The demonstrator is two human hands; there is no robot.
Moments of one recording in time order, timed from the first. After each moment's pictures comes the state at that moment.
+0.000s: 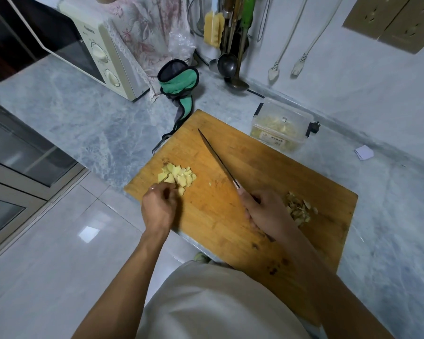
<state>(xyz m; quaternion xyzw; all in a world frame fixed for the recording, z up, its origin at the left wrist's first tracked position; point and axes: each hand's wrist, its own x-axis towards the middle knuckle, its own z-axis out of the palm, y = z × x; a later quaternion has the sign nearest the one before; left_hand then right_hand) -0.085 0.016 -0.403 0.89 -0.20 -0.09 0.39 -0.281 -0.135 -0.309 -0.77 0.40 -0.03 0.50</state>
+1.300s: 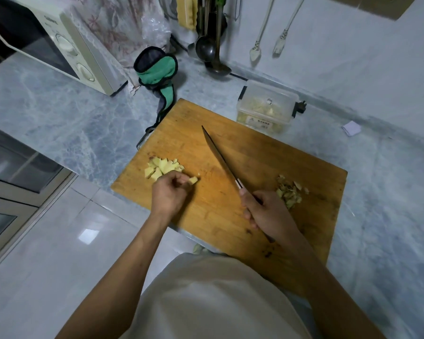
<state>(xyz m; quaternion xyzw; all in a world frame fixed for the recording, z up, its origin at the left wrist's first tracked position) -0.104 -0.021 -0.379 0.84 -0.21 -0.25 0.44 -0.315 -0.122 -0.324 -0.70 0.45 -0.06 0.55</state>
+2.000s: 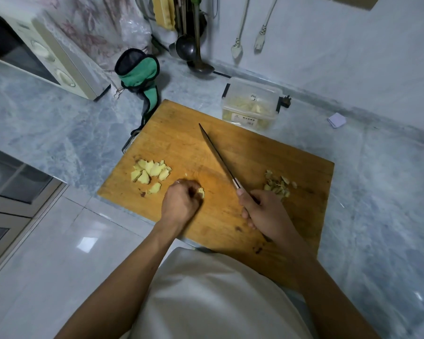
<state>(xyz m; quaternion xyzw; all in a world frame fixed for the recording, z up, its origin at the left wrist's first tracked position) -0.144 -0.041 -0.389 0.86 -0.37 -0.24 0.26 -0.339 -0.128 -0.332 -0.70 0.46 -0.09 0.54</state>
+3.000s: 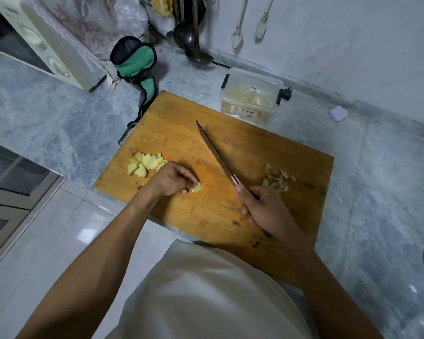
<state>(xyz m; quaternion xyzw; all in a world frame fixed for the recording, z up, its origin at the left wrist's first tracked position) -0.097 -0.061 -0.366 0.77 -0.33 -0.49 0.26 -0.343 -0.130 -0.333 -0.70 0.46 -0.07 0.55</state>
